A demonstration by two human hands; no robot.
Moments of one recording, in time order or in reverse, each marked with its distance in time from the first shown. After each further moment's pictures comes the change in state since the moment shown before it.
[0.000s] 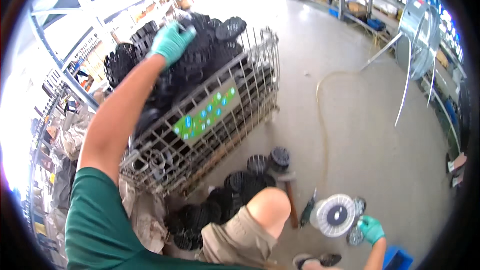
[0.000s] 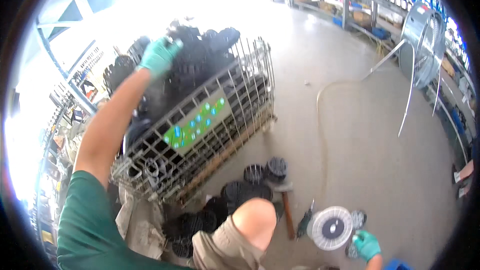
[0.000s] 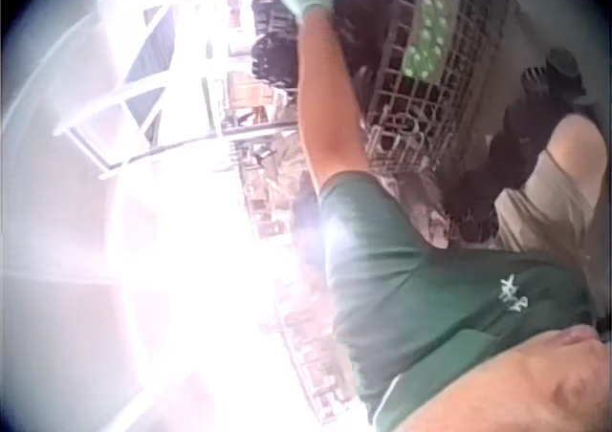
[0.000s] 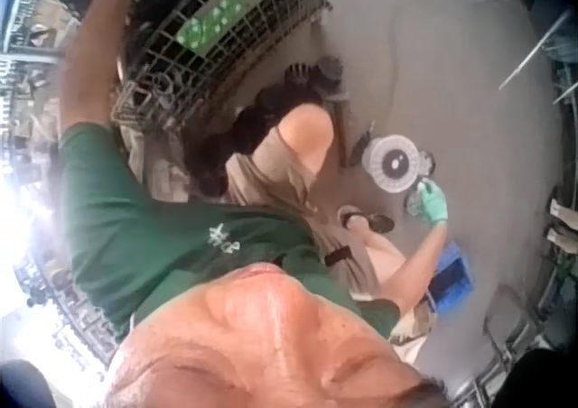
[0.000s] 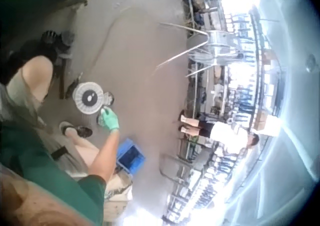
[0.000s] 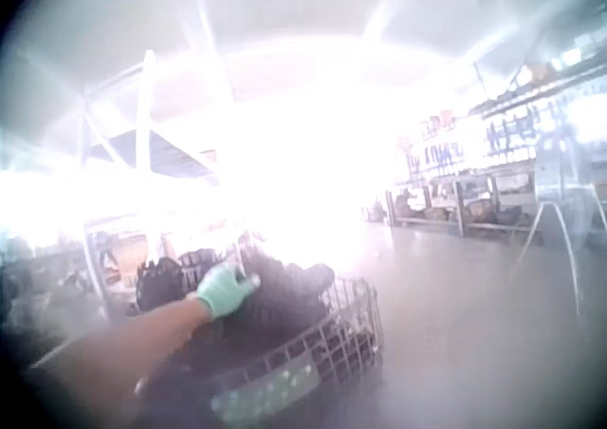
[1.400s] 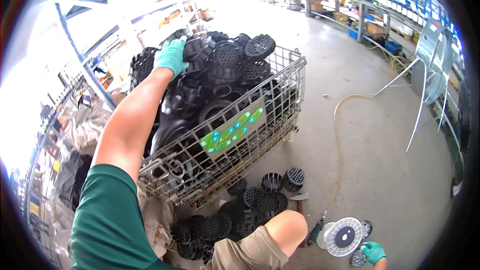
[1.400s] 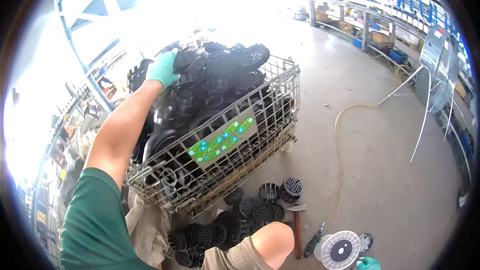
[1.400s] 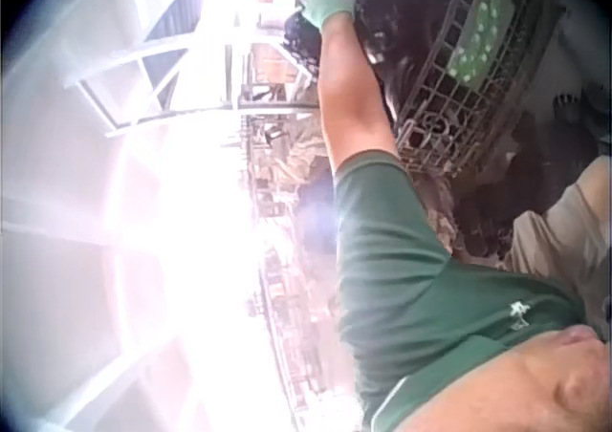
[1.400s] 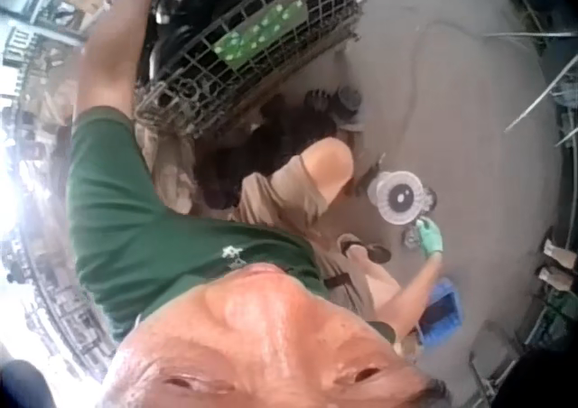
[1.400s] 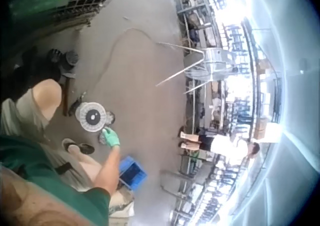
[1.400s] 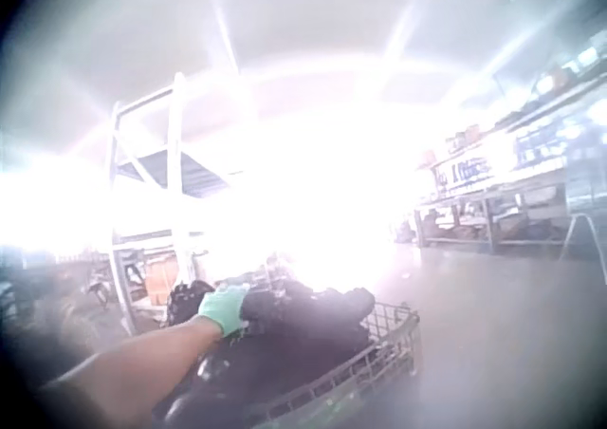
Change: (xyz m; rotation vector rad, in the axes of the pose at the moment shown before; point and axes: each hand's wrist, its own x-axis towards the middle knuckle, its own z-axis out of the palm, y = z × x) left_hand -0.018 -0.090 -0.020 0.442 -0.052 -0.038; right_hand 0.001 -0.003 0.002 -0.132 -0.092 0.086
